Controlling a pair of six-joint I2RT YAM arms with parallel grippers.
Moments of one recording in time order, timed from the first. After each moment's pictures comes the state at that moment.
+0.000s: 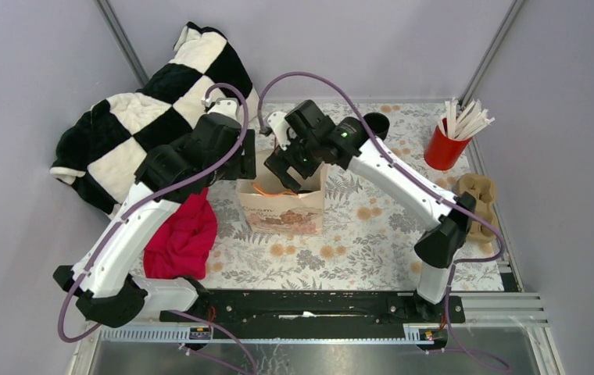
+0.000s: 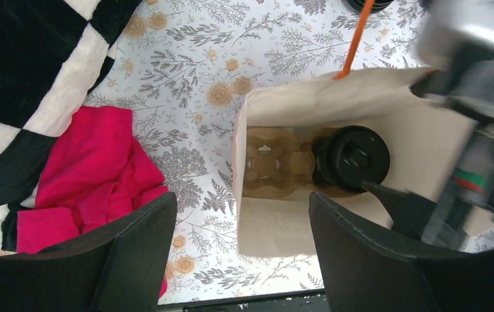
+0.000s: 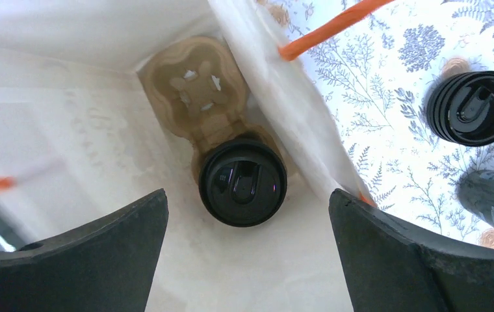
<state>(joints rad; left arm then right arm) -0.70 1.23 1.68 -1.20 -0.41 -0.46 0.86 1.85 1.97 -1.04 -0.06 -0.17</state>
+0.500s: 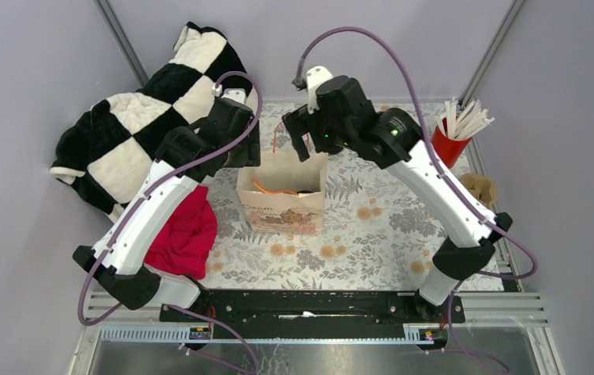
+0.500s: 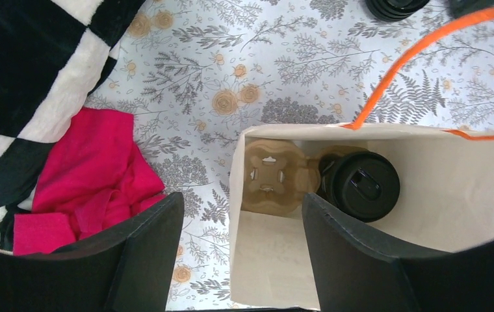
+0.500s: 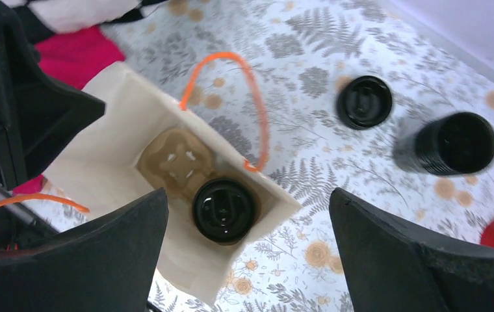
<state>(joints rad) -0.64 1.38 1.74 -1.18 -0.39 -0.46 0.86 1.72 2.16 -1.06 0.17 0.09</state>
